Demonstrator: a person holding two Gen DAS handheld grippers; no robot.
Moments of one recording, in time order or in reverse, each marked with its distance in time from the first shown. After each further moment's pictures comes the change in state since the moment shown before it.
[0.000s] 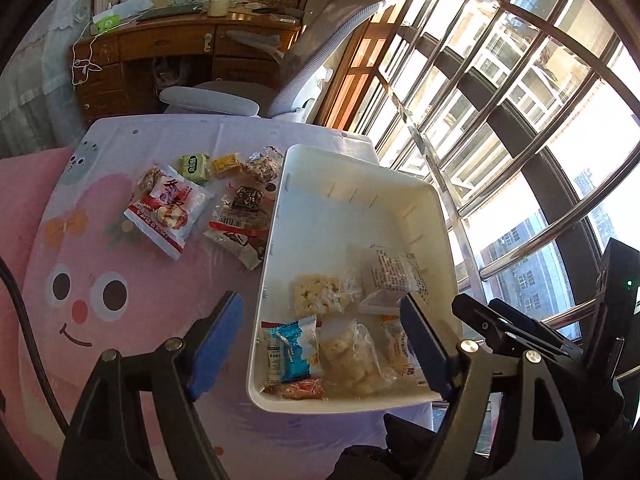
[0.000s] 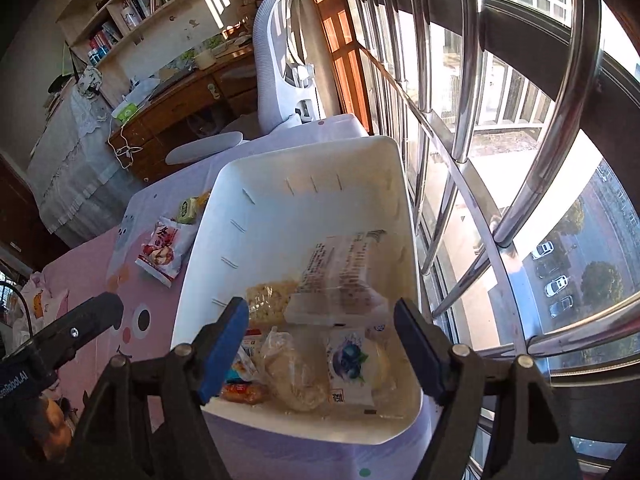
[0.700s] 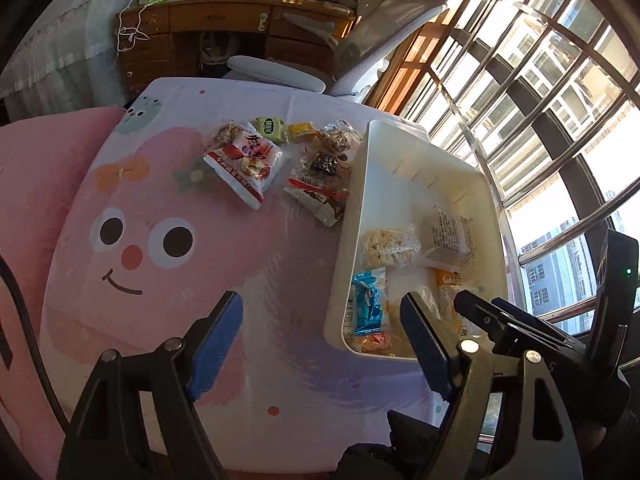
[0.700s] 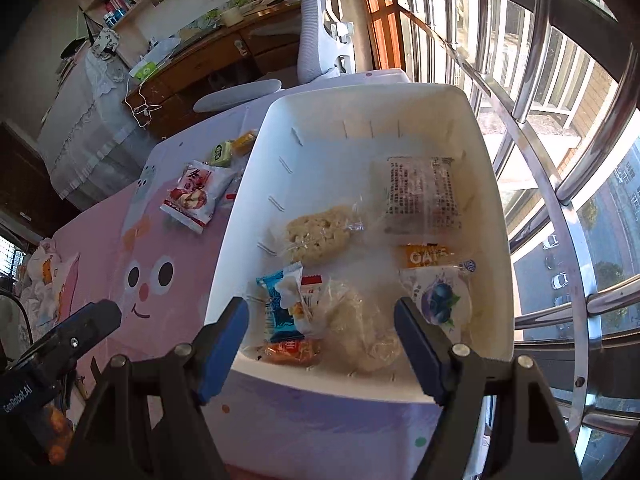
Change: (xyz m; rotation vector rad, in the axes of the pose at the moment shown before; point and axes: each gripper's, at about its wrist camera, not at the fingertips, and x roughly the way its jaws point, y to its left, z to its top) left arm -0.029 0.073 -0.044 -0.112 0.035 0.093; right arm 0.027 0.063 -0.036 -0.055 0.134 0.052
